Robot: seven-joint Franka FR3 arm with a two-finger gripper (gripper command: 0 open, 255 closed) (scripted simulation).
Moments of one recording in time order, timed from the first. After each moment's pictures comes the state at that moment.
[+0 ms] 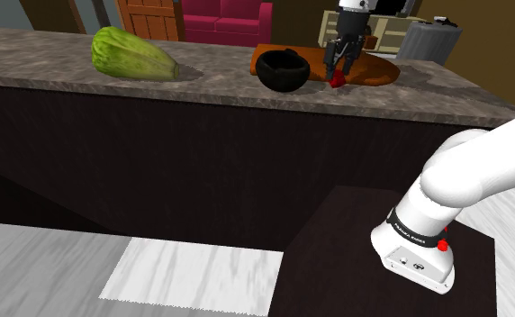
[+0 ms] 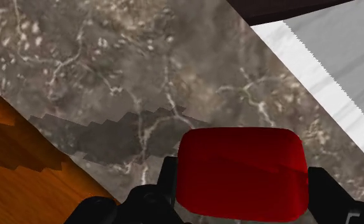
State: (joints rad) arm -0.17 -0.59 -0.08 -2.28 -0.05 1.70 -0.01
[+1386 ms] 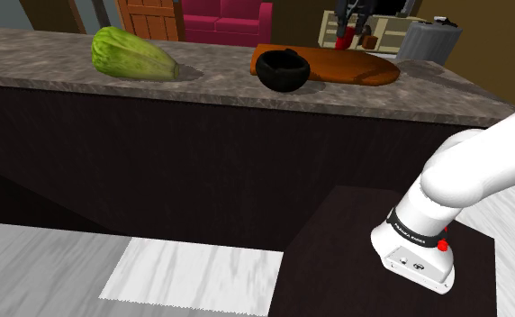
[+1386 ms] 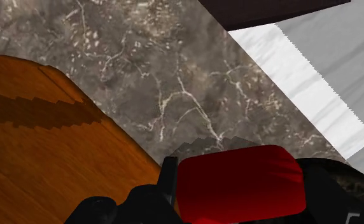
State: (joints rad) arm -0.16 -0.52 -0.08 -1.94 -0.04 1.43 -0.01
